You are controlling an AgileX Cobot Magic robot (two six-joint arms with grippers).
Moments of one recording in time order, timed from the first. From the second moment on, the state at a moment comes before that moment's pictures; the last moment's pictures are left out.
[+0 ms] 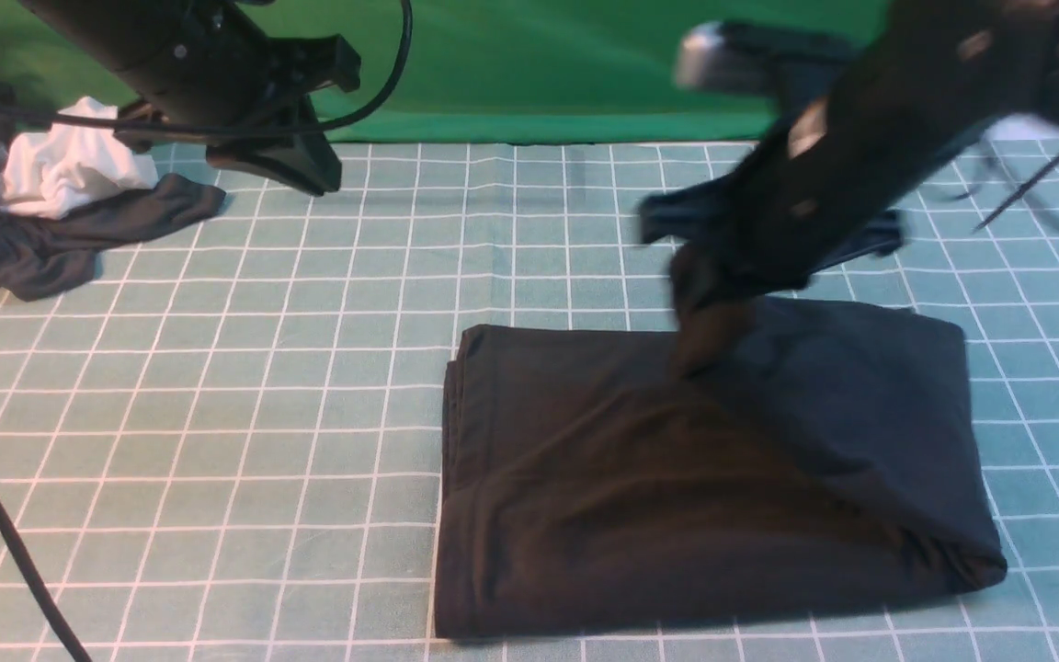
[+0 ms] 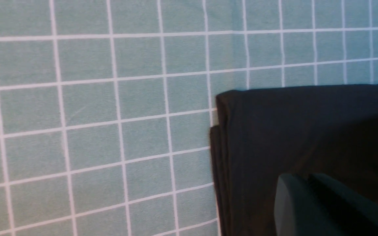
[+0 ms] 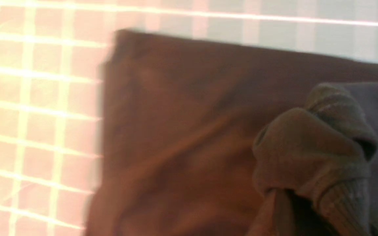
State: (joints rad) right arm 0.63 1.76 -1.47 0.15 0.87 0.39; left arm -0.07 1.79 -1.69 -0.41 1.16 0.04
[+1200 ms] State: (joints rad) right arm 0.60 1.59 -1.72 0.13 1.20 -0.01; left arm -0.07 1.79 -1.69 -0.43 1.13 0.06
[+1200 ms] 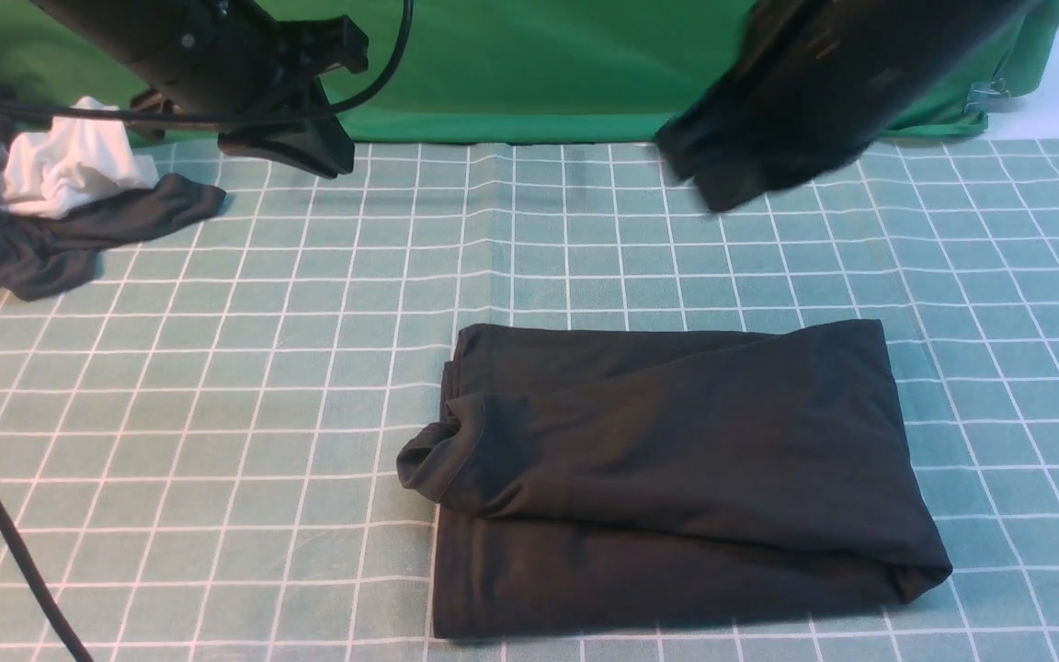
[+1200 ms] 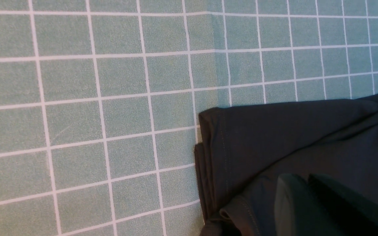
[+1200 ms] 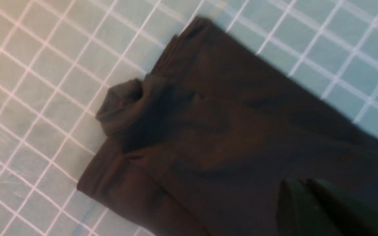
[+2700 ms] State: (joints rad) right arm 0.53 0.28 -0.48 -0.03 0.50 -0.05; left arm -0.06 1.79 -1.69 -0.36 1.12 0.11
